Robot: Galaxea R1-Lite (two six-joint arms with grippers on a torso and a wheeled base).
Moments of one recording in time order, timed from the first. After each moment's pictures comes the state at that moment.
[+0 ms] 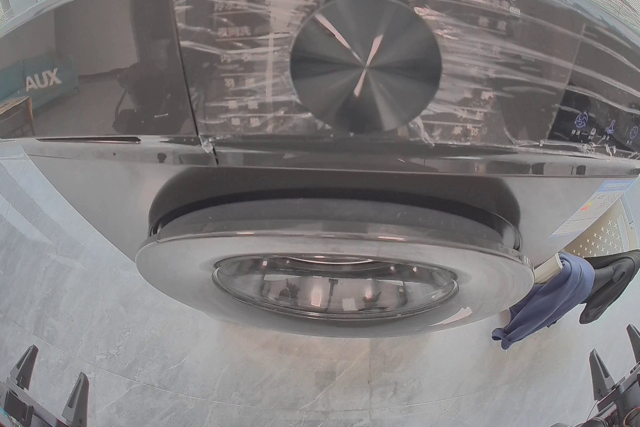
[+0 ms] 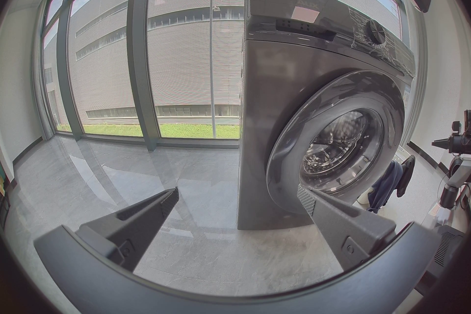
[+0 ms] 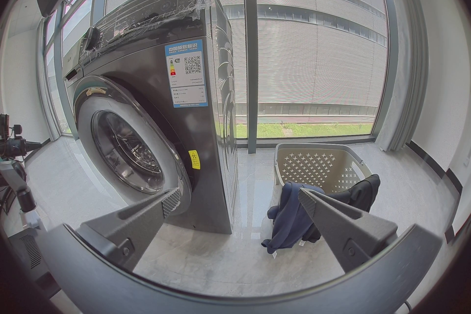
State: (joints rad) left arm -0.01 0.02 -0.02 0.00 -0.03 -0.01; right arm 0.01 0.02 -0.02 0.00 0.02 0.01
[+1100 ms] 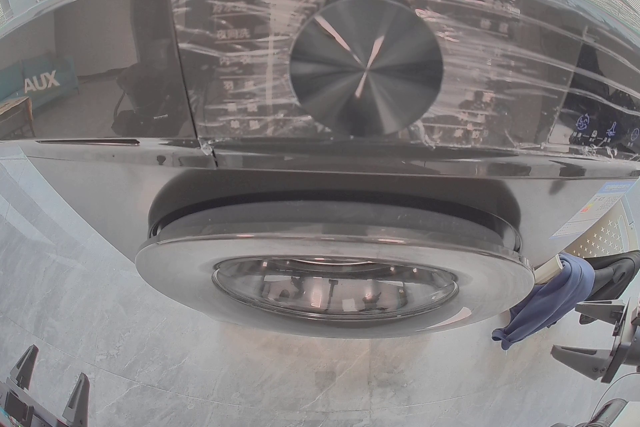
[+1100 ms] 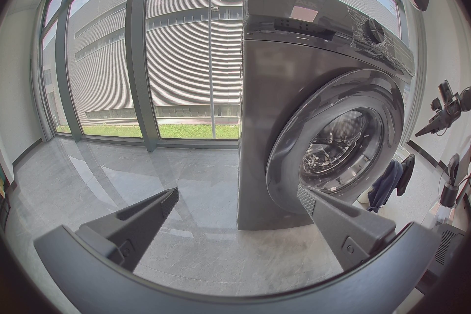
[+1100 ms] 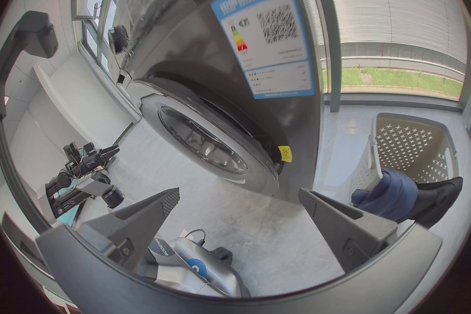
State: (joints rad) left arm -0.01 0.02 -0.02 0.00 -0.03 0.00; right arm 0.23 0.69 -0.32 -0.03 0.37 0.07
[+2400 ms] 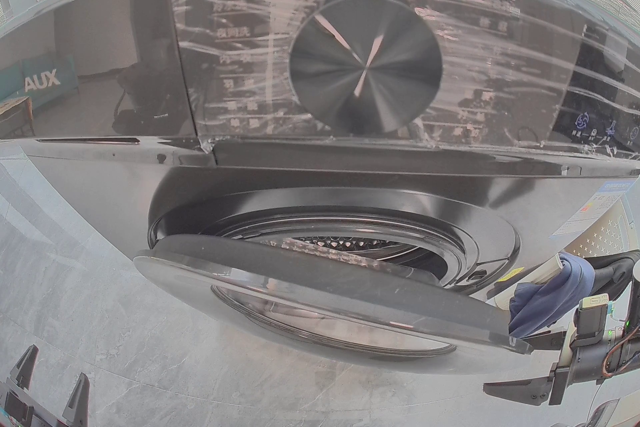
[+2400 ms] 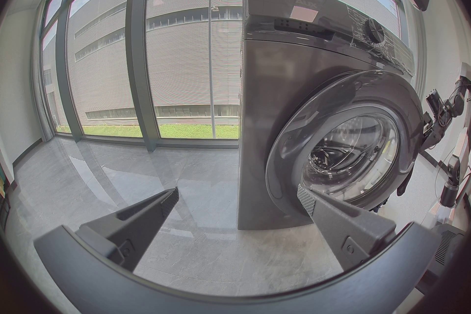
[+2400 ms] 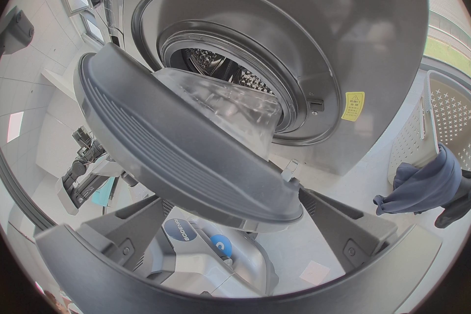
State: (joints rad) left arm -0.01 0.02 -0.02 0.00 -0.03 0.00; right arm 0.57 1.06 -0.24 -0.27 0.29 0.20
